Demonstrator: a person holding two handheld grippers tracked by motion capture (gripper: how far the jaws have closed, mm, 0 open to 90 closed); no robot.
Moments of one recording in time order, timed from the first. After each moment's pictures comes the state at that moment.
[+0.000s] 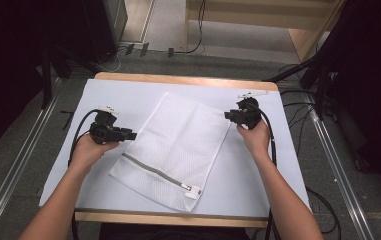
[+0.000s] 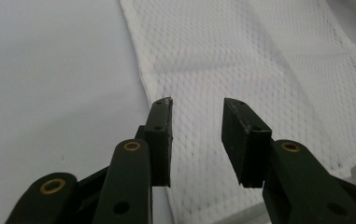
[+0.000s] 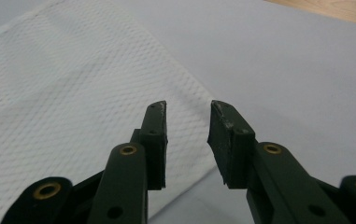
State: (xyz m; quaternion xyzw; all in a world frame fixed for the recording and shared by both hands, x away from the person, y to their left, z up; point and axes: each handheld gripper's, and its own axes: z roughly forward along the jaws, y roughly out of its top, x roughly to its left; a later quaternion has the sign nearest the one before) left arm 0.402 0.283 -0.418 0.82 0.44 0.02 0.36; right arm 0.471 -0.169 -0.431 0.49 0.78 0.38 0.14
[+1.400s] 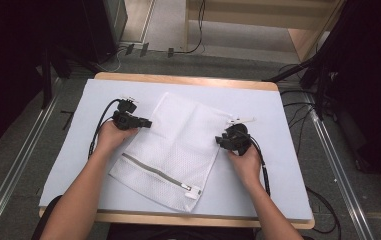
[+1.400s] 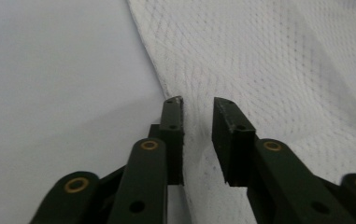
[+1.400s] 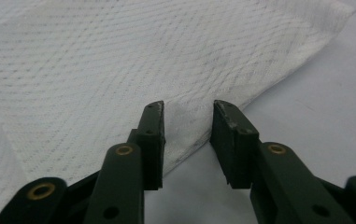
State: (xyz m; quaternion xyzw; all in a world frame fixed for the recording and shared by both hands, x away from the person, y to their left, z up) left arm 0.470 0.250 -0.454 0.83 0.45 0.03 0.34; right arm 0.405 -0.137 -0.471 0.49 0.79 0.34 0.13
